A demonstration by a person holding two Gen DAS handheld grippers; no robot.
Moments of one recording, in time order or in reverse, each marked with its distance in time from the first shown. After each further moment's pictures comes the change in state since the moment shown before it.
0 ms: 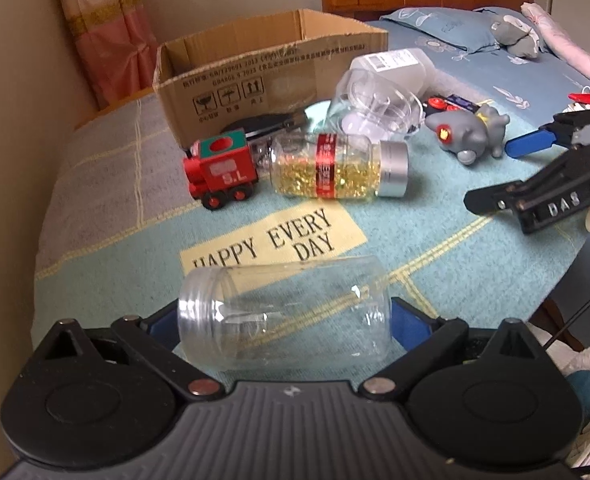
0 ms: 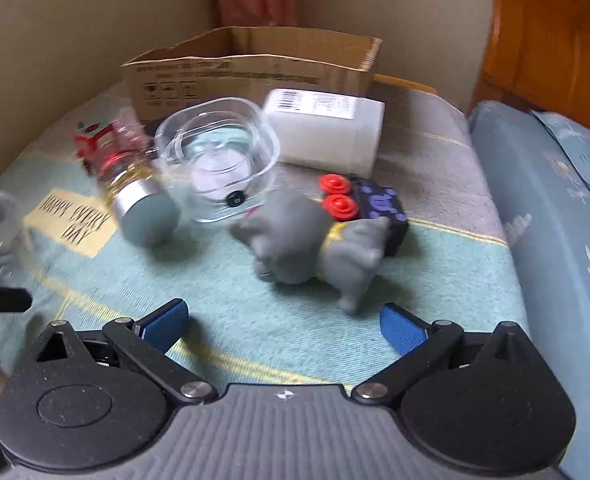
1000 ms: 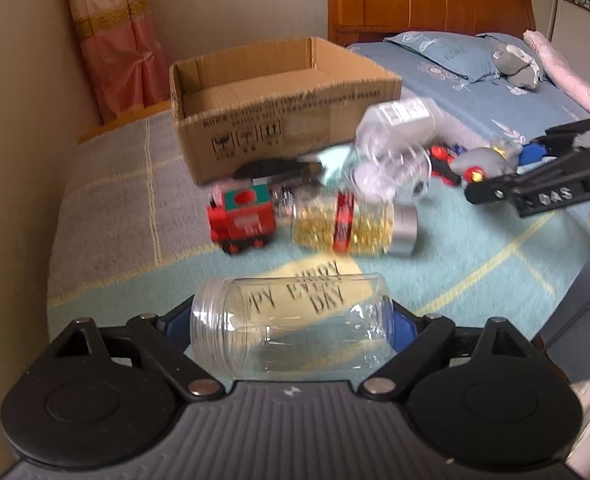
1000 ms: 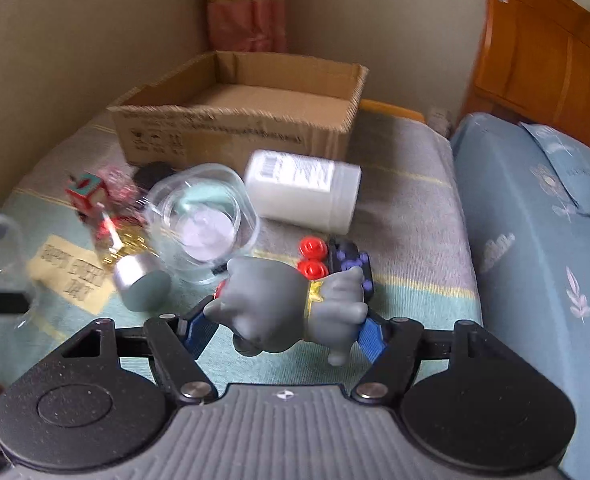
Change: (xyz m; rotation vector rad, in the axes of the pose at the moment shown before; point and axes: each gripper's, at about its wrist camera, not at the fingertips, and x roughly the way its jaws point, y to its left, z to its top) left arm -0.018 0.026 0.038 -0.055 -0.021 -0.047; right arm -0.027 -0.007 0.049 -0.024 0.002 0.002
